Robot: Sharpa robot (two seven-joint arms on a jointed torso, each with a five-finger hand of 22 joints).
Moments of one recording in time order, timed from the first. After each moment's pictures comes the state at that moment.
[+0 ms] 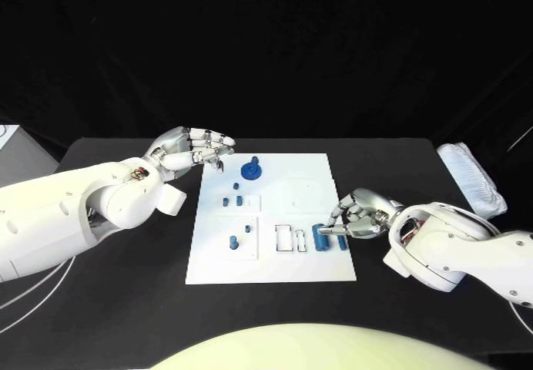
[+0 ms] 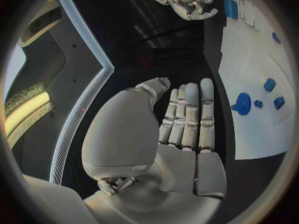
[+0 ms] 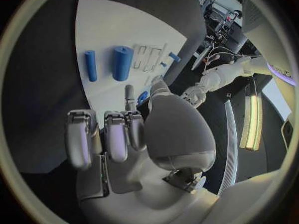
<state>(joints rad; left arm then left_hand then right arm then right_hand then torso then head) 1.18 -0.91 -0.04 1.51 -0.21 -0.08 0.33 1.44 -0.20 0.45 0.16 0.29 0.88 0.18 0.26 0.39 0.93 0.13 0.47 0.20 0.93 0.06 1.16 0.47 0.18 0.85 0.16 0.92 0.69 1.11 -1.09 -0.17 1.90 -1.16 -0.42 -0.41 1.24 -0.09 -0.10 0.29 0.14 0.97 0.10 0.37 0.46 1.46 0.01 1.51 1.31 1.47 -0.05 1.54 1.31 0.02 1.47 0.05 1.50 1.31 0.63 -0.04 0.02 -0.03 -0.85</state>
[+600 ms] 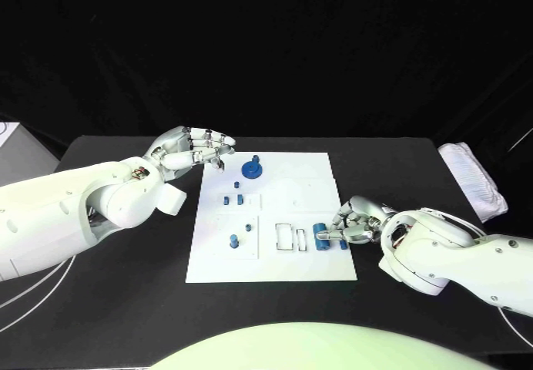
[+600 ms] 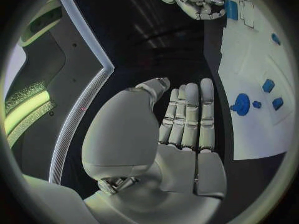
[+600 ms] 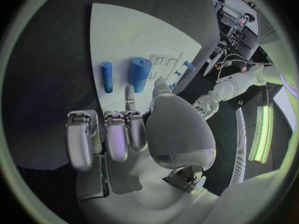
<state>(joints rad) 1.18 -0.92 -0.04 1.52 -0.21 -0.07 0.33 1.44 -0.20 0.45 0.16 0.29 0.88 0.18 0.26 0.39 0.93 0.13 0.47 0.20 0.93 0.06 1.16 0.48 0.18 0.85 0.16 0.92 0.69 1.08 -1.03 -0.17 1.86 -1.25 -0.42 -0.55 1.20 -0.08 -0.14 0.29 0.14 0.97 0.09 0.38 0.46 1.46 0.01 1.51 1.31 1.47 -0.05 1.55 1.31 0.02 1.47 0.05 1.52 1.31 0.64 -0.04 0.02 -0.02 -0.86</state>
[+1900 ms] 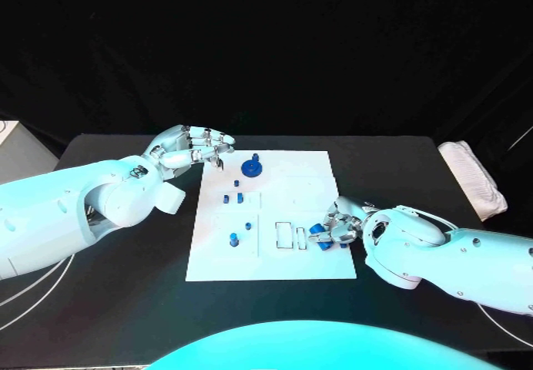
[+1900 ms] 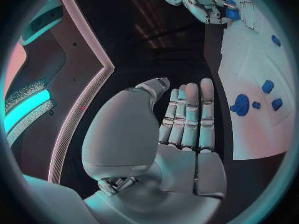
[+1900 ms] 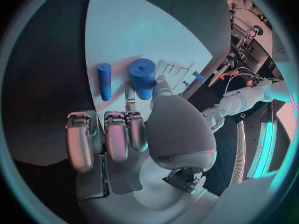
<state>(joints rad) 1.18 -0.92 -0.04 1.52 -0.21 -0.07 0.33 1.44 -0.20 0.45 0.17 0.29 0.88 0.18 0.26 0.39 0.93 0.13 0.47 0.20 0.93 0.06 1.16 0.48 0.18 0.85 0.16 0.92 0.69 1.05 -0.92 -0.16 1.78 -1.36 -0.38 -0.64 1.24 -0.07 -0.13 0.29 0.14 0.99 0.08 0.40 0.46 1.47 0.01 1.51 1.31 1.47 -0.06 1.55 1.31 0.02 1.47 0.05 1.55 1.31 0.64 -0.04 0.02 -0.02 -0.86</state>
